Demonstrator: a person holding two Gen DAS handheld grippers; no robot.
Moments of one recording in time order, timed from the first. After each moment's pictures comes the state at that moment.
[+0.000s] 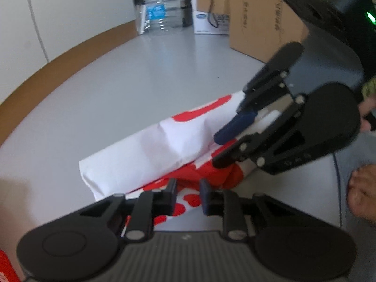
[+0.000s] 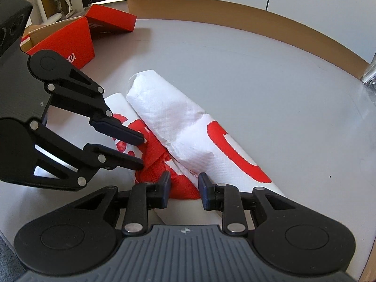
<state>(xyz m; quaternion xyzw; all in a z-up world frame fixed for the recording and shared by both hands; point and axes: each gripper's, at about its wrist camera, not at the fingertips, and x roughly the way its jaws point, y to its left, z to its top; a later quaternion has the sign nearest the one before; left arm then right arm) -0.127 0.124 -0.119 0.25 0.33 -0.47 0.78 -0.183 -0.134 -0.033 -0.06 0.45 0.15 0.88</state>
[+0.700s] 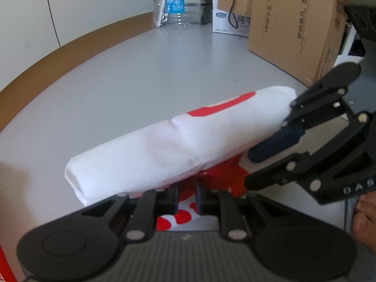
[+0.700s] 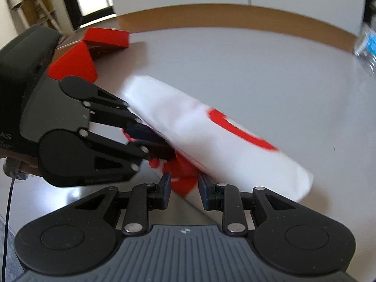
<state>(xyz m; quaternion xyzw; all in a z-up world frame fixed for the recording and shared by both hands) -0.155 0.106 -0.146 0.23 0.35 -0.45 0.79 -0.207 -0.143 -0.028 0.04 0.46 0.12 0.88</state>
